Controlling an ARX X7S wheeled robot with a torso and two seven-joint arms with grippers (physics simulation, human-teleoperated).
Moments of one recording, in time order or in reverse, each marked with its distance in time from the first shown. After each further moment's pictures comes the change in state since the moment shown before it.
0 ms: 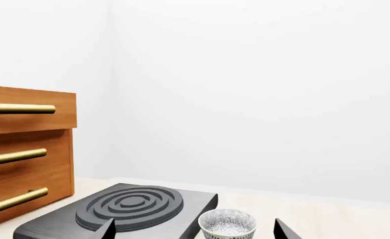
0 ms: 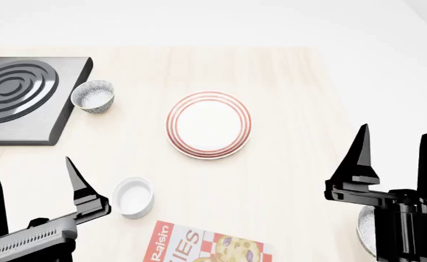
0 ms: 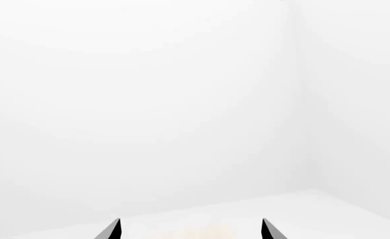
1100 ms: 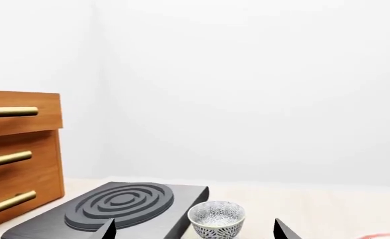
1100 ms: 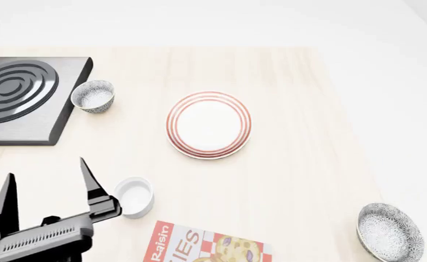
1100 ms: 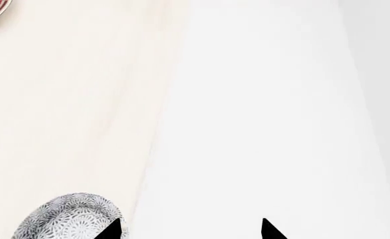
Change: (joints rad) left arm -0.007 -0.023 0.055 0.012 0.033 -0.052 -0.018; right arm -0.219 0.915 1.020 0.054 0.845 1.455 -0.334
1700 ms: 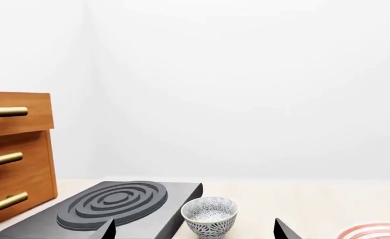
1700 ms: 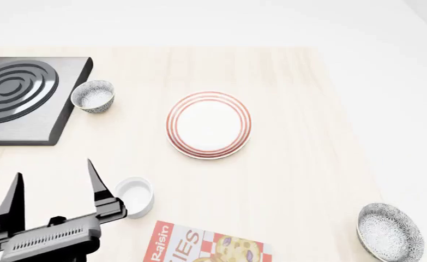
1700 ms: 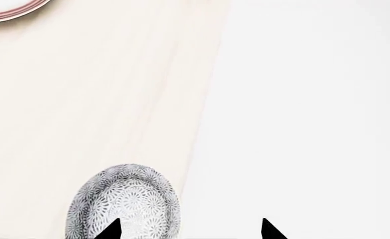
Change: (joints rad) left arm -0.001 -0.013 0.029 -0.007 0.012 -0.006 -0.005; right arm -0.067 -0.049 0.013 0.006 0.003 0.002 -0.135
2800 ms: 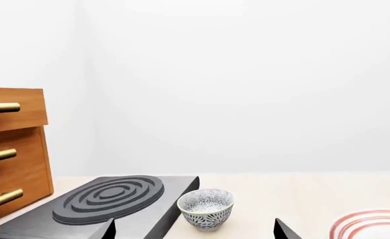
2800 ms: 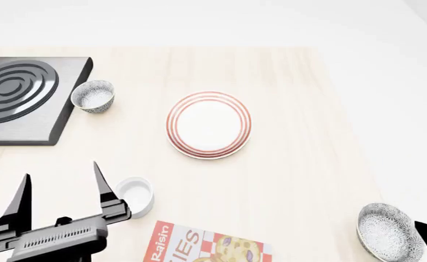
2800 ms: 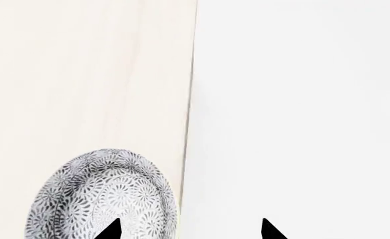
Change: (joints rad) left arm -0.012 -0.017 0.032 -0.049 0.003 0.019 -0.017; right arm 0.045 -0.075 -0.306 0.199 0.028 -0.187 0.134
